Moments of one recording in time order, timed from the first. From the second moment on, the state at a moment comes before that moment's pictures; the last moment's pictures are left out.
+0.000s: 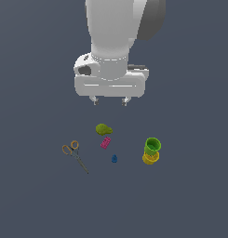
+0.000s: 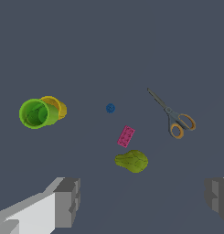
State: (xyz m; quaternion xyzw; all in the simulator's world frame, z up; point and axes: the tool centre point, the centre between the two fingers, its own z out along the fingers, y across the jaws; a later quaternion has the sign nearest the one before) arm 0.006 -0.011 0.322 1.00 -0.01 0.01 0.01
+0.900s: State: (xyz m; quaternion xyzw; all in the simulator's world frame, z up) arm 0.007 0.010 0.303 1.00 -0.02 0.00 0.00
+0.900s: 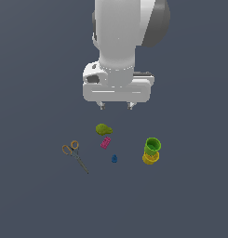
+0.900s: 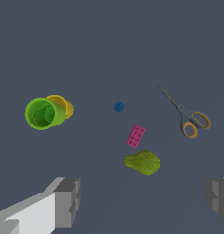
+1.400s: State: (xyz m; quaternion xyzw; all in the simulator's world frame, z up) arm 0.016 0.000 0.250 1.00 -0.07 0.00 -0.01
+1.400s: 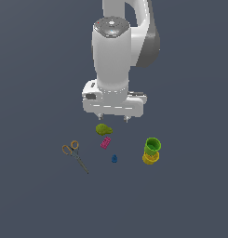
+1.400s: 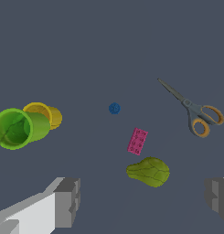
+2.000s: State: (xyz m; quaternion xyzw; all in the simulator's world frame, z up) arm 0.011 -0.026 0.129 0.98 -0.18 0.00 0.00
